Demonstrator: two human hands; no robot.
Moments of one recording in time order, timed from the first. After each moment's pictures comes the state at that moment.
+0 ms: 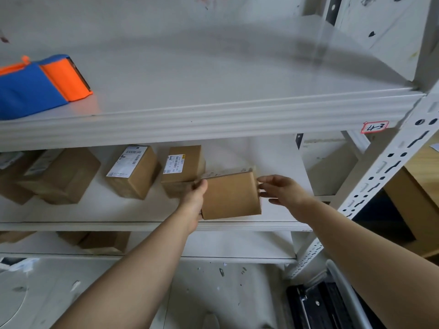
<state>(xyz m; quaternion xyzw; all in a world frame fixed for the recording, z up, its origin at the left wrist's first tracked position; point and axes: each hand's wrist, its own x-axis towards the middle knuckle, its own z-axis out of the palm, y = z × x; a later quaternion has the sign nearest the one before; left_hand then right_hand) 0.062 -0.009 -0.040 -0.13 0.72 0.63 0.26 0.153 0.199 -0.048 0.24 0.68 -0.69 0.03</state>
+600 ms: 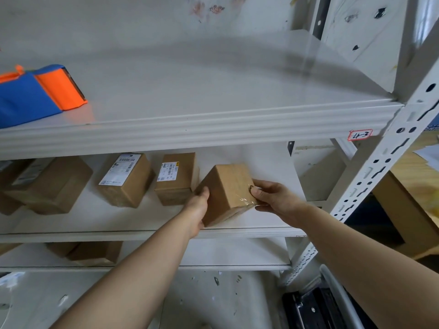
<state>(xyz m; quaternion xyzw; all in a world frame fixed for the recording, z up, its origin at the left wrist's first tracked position) 0.065 0.008 -0.033 -0.16 0.72 0.60 0.31 0.157 0.196 -0.038 0.16 0.67 -0.72 0.06</state>
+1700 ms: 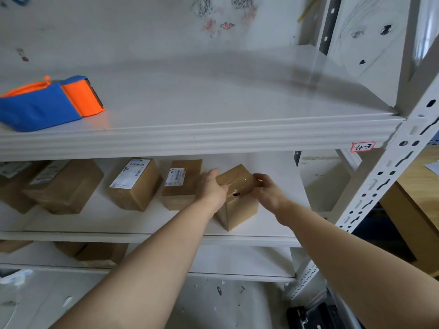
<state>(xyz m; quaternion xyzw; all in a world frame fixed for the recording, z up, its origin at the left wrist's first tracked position) 0.056 0.040 0.003 0.07 0.90 0.42 0.12 0.132 0.176 -0.009 0.25 0.76 -0.60 0.00</state>
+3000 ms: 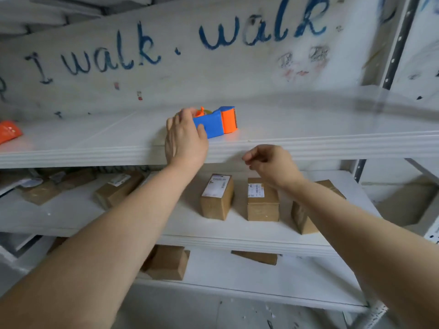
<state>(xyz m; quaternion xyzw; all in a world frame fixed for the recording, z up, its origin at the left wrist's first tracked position) 0.021 -0.221 0.192 0.17 0.87 0.30 -0.34 0.100 -0.055 0.139 0.05 0.85 -0.49 -0.20</state>
